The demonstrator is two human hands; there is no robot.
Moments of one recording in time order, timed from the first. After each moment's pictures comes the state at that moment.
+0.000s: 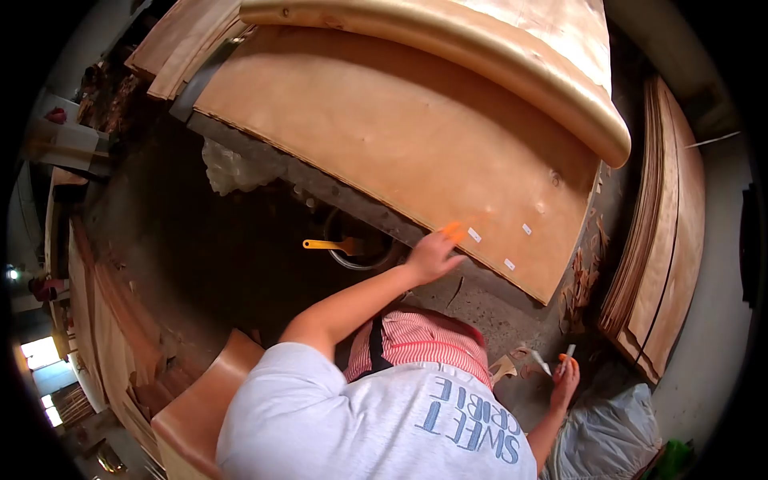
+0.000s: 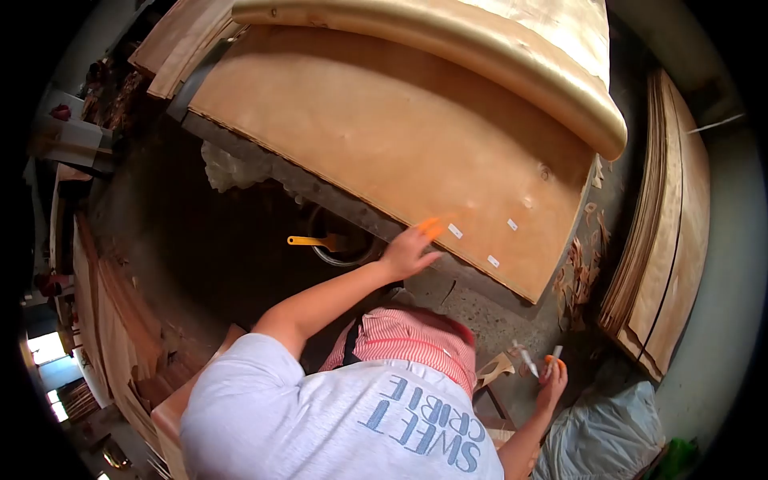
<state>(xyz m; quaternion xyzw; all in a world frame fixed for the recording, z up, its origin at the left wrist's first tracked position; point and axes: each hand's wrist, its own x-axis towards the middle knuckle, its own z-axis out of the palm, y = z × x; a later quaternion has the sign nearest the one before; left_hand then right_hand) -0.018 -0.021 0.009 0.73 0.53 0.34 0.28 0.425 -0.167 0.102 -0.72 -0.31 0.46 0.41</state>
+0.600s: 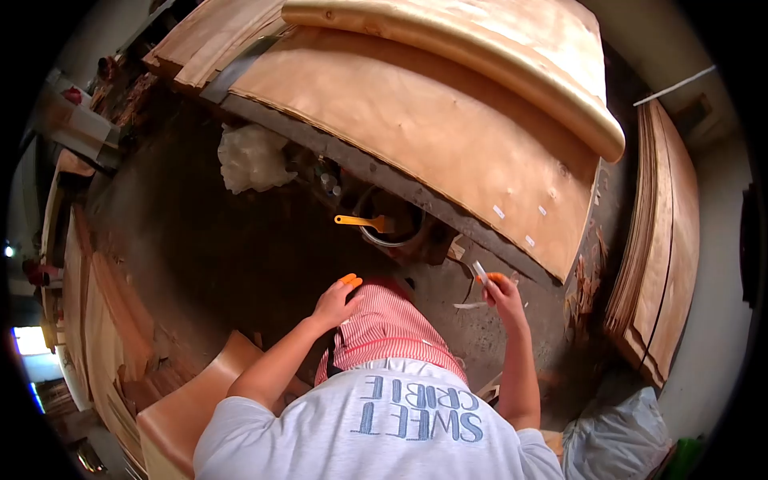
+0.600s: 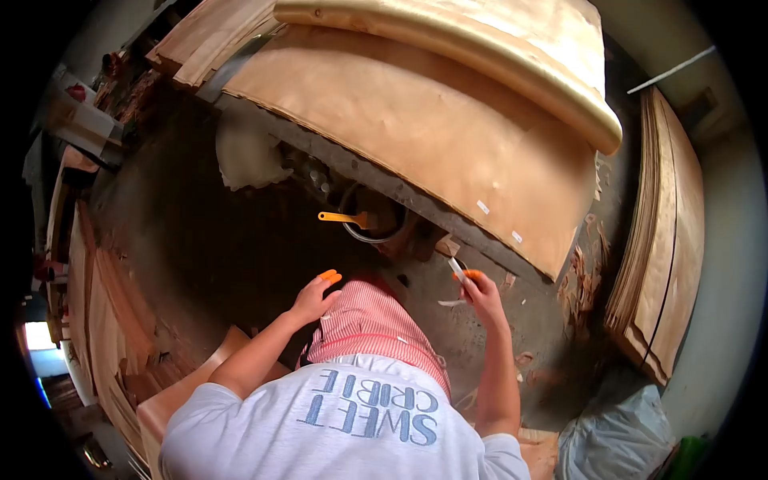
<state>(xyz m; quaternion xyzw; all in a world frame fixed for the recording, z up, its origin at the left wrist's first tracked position) -0.181 -0.295 0.022 0.59 0.71 0.22 0.33 0.169 -0.137 0.067 -0.50 -0.51 0.66 0.24</state>
